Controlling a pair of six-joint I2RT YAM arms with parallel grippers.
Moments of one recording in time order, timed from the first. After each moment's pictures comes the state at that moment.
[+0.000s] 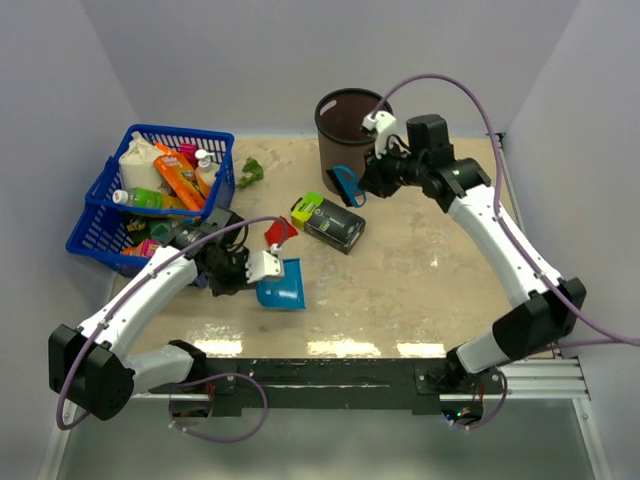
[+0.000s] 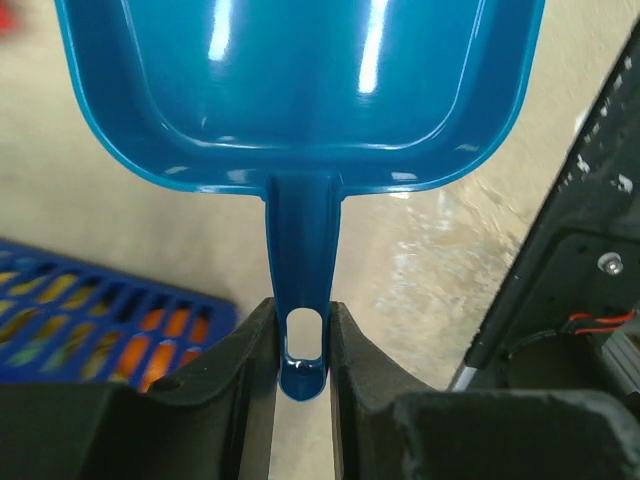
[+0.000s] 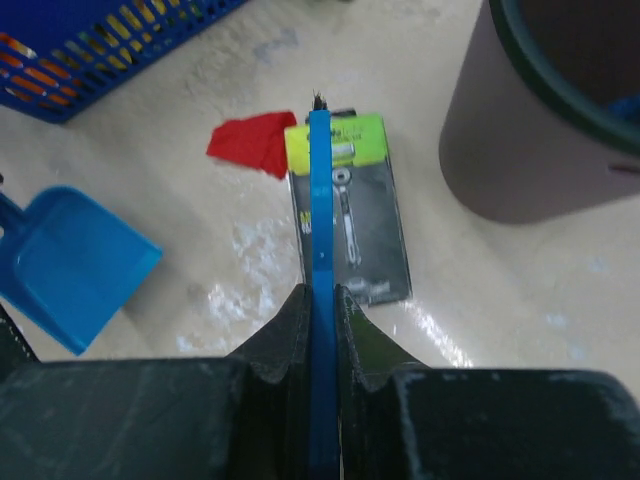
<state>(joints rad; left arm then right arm) -0.44 1.17 1.00 -1.13 0.19 0.91 0.40 1.48 1.55 -0.68 -0.38 -0.17</state>
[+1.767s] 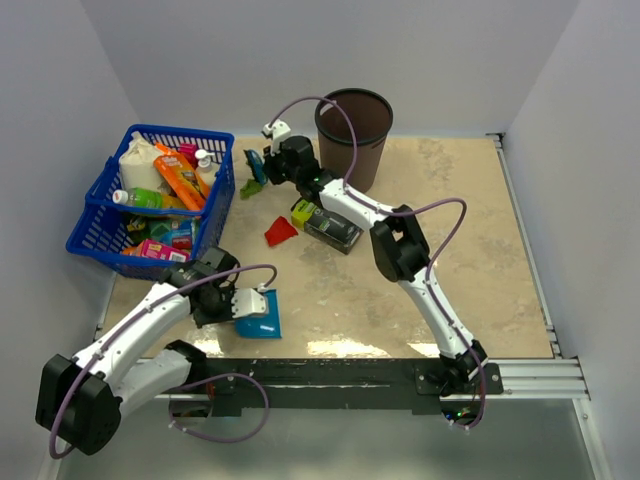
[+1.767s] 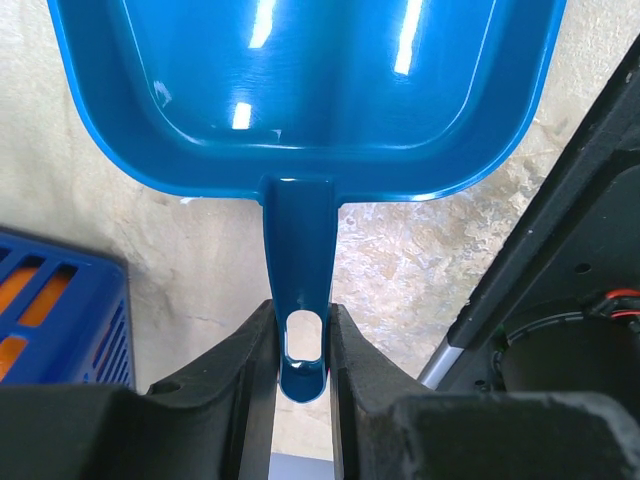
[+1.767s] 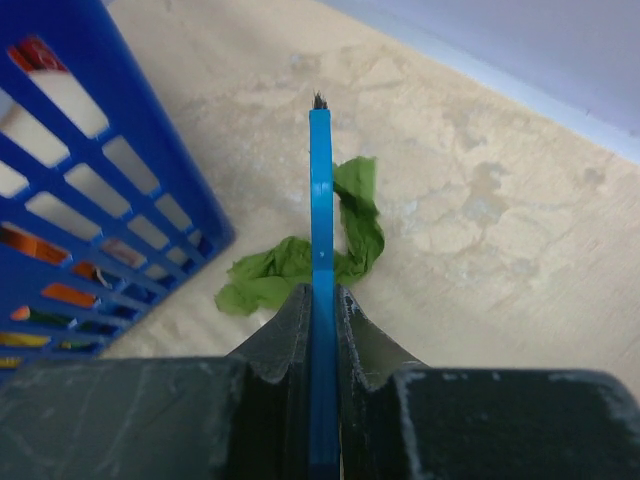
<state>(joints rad) -0.44 0.98 0.62 -1.07 0.02 0.94 0.69 2.57 2.27 0.03 -0.05 0.11</state>
